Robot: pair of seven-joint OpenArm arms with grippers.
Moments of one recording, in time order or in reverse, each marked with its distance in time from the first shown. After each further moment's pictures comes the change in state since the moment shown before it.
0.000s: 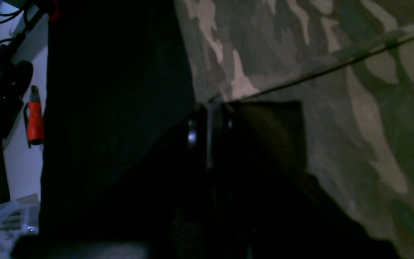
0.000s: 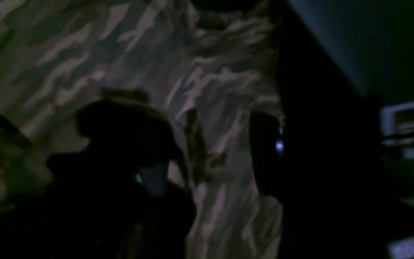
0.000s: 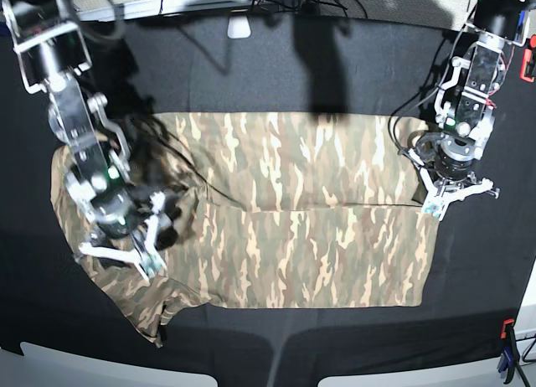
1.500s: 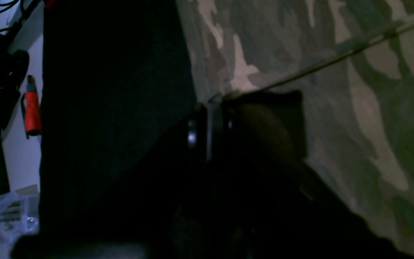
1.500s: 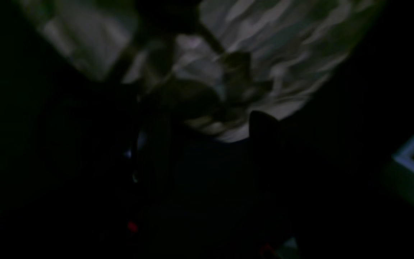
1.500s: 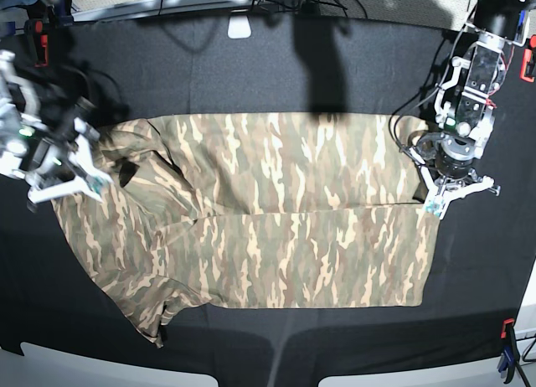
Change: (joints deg) left arm 0.0 0.0 0.0 0.0 0.0 0.0 2.5; right arm -12.6 28.3 0.7 12.5 23.7 26.9 -17.8
